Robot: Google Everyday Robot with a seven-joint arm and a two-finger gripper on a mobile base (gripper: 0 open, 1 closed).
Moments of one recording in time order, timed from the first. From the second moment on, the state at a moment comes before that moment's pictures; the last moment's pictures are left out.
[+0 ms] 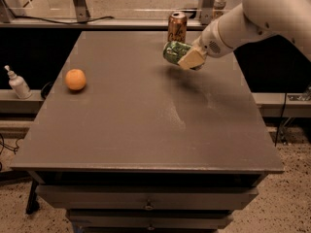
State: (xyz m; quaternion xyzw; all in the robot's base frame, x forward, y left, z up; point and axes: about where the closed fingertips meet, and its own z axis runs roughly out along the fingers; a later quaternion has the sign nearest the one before) arm 0.674 -0.114 0.894 -0.47 0.80 0.08 0.38
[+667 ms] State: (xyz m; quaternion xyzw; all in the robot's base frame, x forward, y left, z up) arm 0.715 -0.095 0.888 -0.50 0.78 0.05 0.36
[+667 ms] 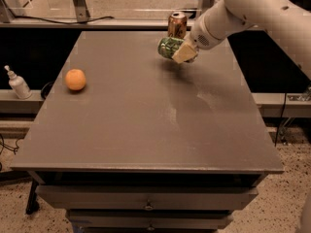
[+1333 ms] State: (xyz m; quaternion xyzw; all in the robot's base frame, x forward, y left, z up) arm 0.733 -0.096 0.886 -0.50 0.79 0.03 0.35
